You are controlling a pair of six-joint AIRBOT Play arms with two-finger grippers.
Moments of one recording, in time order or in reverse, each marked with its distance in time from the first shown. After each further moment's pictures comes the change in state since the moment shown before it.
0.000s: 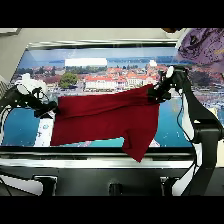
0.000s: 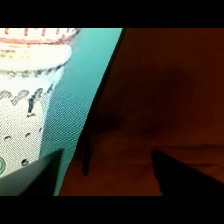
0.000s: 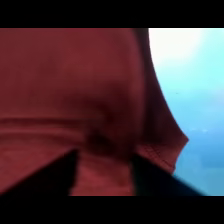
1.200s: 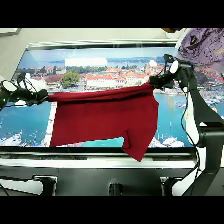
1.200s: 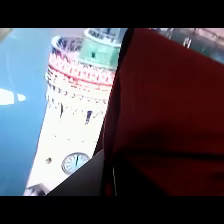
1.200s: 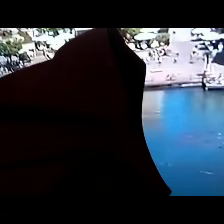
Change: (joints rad) left arm 0.061 0.073 0.024 -0.050 0.242 0.099; right arm 0.000 0.079 0.002 -0.043 -0.253 -0.008
